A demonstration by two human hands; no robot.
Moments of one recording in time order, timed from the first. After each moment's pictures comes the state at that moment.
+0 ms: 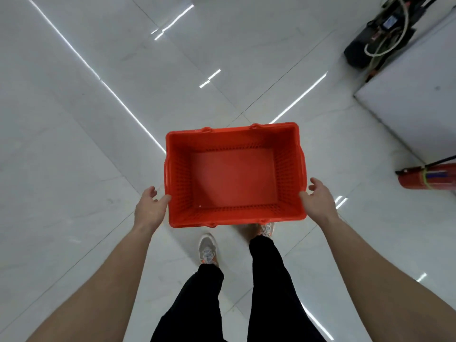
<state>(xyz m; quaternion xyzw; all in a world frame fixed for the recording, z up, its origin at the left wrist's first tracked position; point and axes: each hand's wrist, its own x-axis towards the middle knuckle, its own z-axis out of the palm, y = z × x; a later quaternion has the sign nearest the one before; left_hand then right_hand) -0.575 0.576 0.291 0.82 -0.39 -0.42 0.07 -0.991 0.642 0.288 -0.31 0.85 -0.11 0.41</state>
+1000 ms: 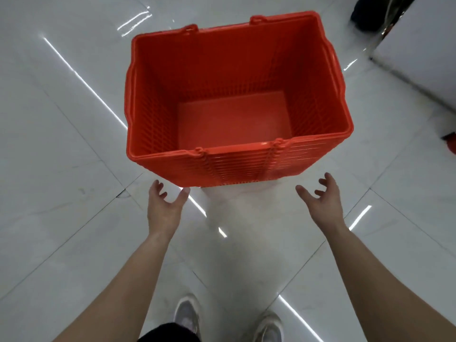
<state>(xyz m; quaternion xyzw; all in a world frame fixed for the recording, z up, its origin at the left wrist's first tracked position) -0.583 0.760 0.038 0.77 -0.44 -0.38 0.25 -0.937 0.834 0.025 -0.27 0.83 -0.32 0.37</state>
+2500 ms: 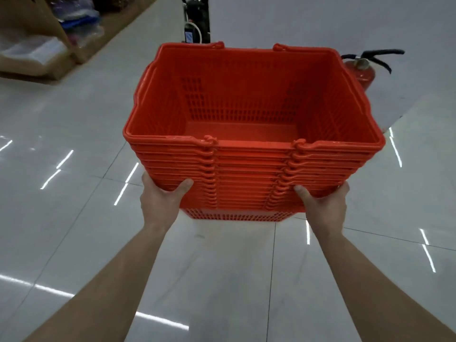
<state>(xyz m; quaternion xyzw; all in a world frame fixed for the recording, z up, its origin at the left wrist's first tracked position) -0.996 0.623 -0.027 0.47 -0.69 -0.44 0.33 -1.220 0.883 -0.028 -0.09 0.84 -0.54 0.02</state>
